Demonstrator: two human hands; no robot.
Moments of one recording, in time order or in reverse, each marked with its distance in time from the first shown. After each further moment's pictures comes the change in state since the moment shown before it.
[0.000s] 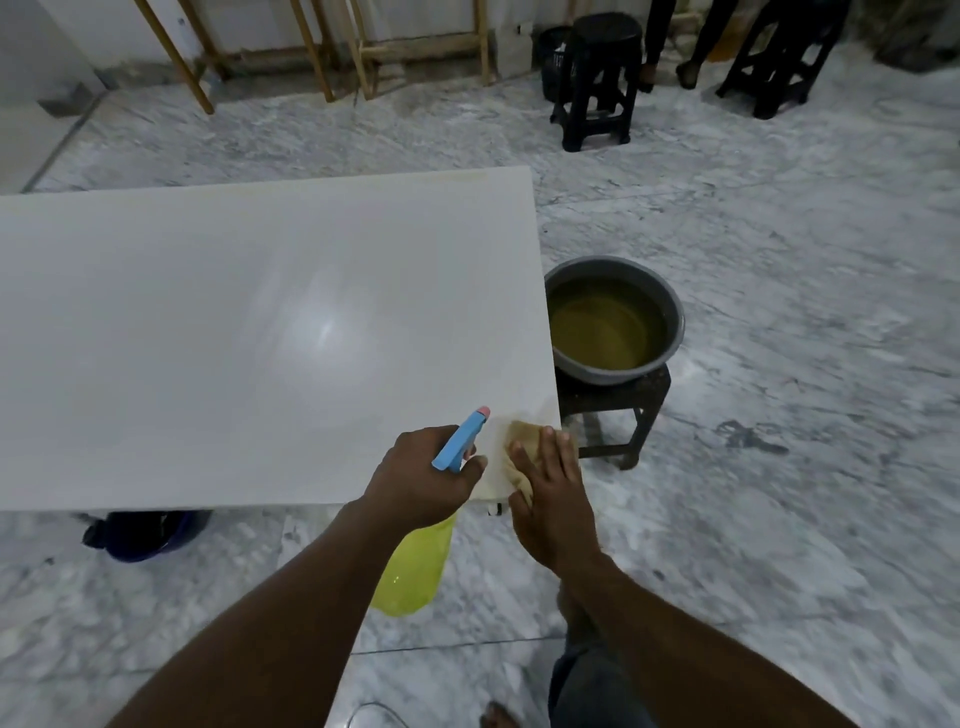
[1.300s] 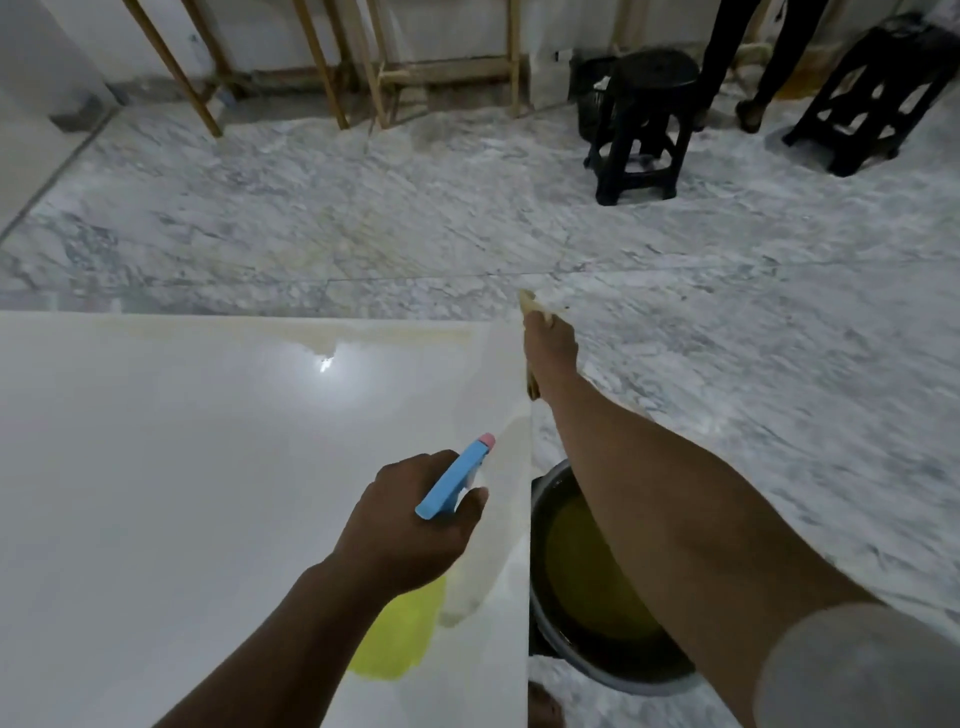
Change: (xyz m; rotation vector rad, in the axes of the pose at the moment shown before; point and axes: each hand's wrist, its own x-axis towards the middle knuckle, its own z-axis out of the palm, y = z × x) left_hand 0.374 0.086 -0.060 0.052 0.080 -0.029; right_hand 0.609 0.061 -0.121 0.838 -0.007 0.585
